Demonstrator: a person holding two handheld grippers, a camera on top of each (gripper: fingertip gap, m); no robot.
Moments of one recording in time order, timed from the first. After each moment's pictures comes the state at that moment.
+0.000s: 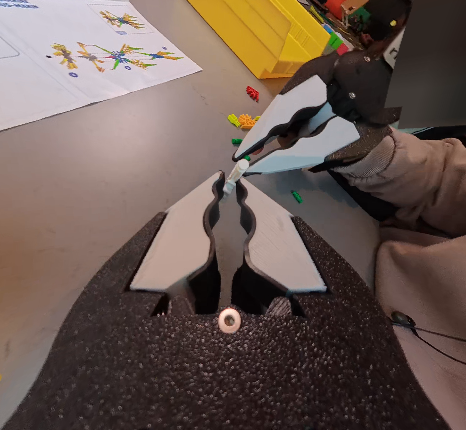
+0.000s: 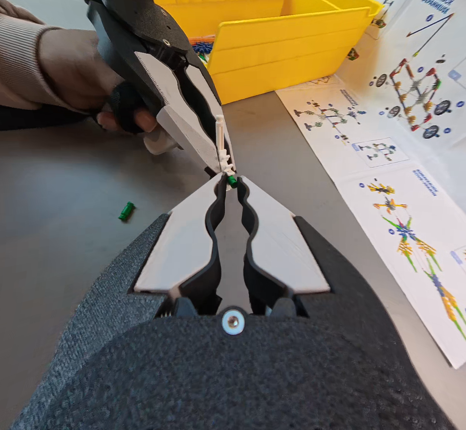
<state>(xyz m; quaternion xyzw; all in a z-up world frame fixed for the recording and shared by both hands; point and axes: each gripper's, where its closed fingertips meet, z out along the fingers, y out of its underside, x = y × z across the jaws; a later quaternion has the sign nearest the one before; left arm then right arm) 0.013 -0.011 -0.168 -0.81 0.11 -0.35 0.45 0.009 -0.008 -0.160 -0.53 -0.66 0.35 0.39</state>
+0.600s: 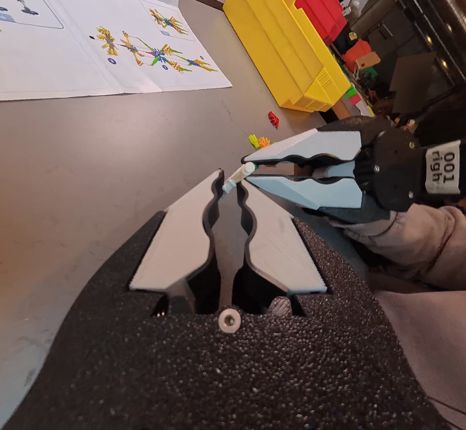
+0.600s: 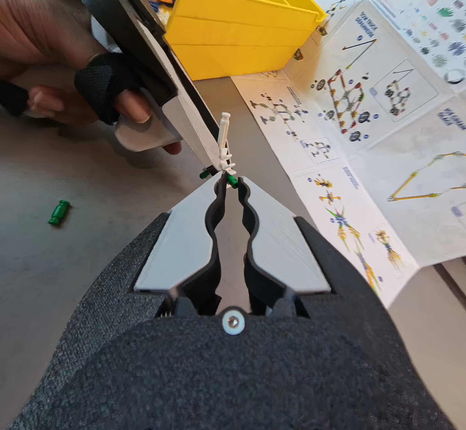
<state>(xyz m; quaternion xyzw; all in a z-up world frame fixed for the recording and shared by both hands) 0.004 0.014 -0.174 -0.82 0.00 -0.37 0.44 0.003 0.014 -0.167 -0.53 -0.66 0.21 0.48</state>
